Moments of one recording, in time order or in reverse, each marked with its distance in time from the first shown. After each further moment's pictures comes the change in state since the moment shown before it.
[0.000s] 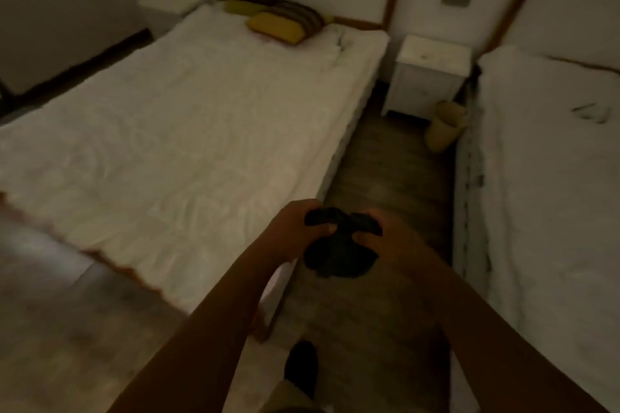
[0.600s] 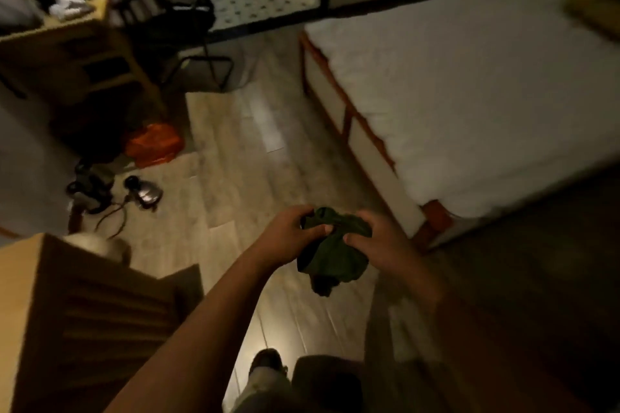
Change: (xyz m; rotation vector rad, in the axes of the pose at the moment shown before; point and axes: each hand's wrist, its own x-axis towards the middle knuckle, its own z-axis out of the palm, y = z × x) left_hand -0.627 -0.121 -0.017 -0.250 0.691 -0.536; right_hand -0.326 -0.157 0.414 -0.039 -0.626 -0.405
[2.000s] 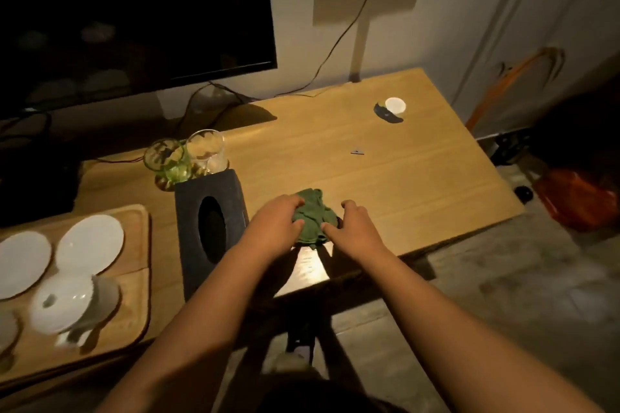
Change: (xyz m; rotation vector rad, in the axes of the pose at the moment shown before) left_hand -0.496 -0.319 -0.188 -0.057 1.183 -1.140; right_hand -0.123 -0.221 0.645 -0.884 -1.173 -0.767
